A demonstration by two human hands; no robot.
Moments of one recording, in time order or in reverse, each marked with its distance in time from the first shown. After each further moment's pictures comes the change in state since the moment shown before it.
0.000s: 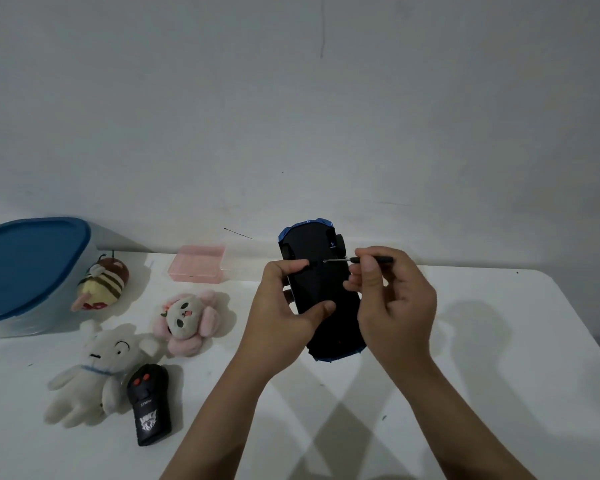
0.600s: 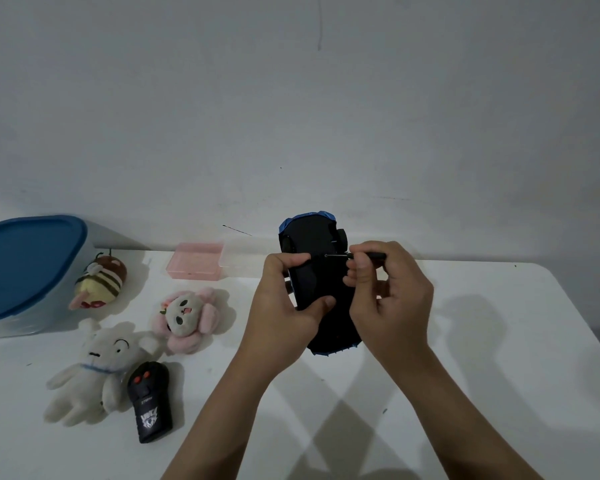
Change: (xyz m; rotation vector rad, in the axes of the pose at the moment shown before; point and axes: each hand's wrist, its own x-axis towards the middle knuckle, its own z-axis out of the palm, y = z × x) left_hand -0.004 0.007 0.002 0.116 0.020 0.062; right_hand 0.002 0.003 0.002 -0.171 -0.020 -0.221
